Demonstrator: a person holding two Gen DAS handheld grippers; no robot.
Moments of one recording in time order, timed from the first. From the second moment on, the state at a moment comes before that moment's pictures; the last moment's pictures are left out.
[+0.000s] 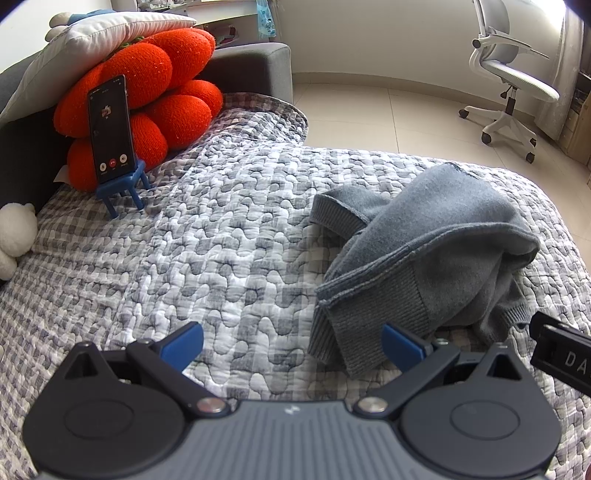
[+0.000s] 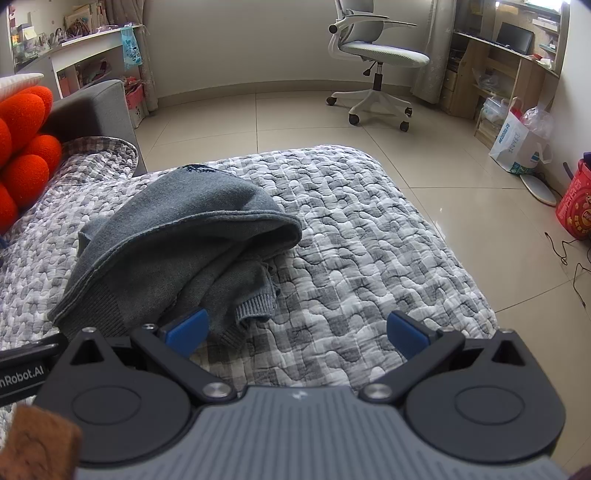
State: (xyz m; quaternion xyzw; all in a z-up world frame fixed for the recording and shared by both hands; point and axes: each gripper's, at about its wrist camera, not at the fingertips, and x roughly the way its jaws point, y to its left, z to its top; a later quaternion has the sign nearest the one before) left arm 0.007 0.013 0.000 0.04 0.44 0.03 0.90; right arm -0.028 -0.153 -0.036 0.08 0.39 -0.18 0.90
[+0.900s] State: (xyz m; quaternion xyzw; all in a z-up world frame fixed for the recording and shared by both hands) left arm 0.008 0.014 -0.002 0.05 0.44 0.03 0.90; right arm -0.026 -0.154 -0.037 0.09 0.40 -0.17 0.90
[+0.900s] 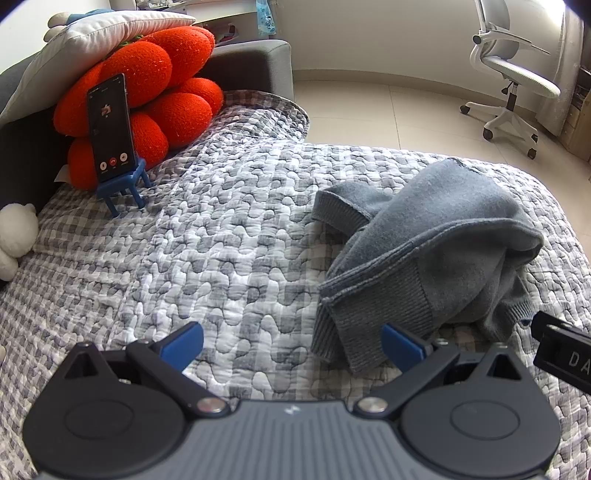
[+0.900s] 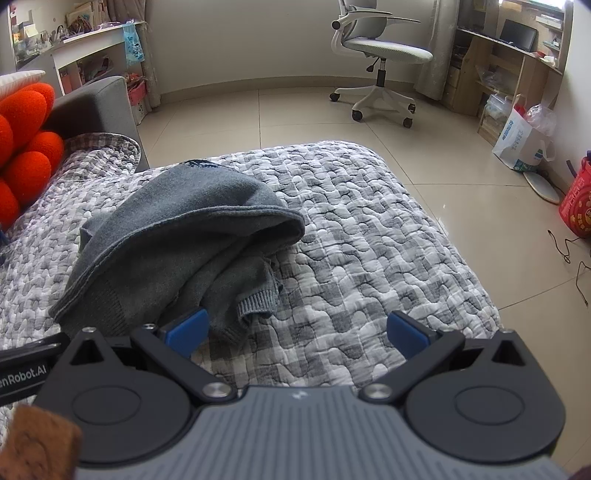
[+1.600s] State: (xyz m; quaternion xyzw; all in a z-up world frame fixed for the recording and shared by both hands) left arm 0.037 0.032 -0.015 0.02 0.43 0.02 0.90; right arm -0.002 -0.157 -0.049 0.11 0.41 -0.13 0.90
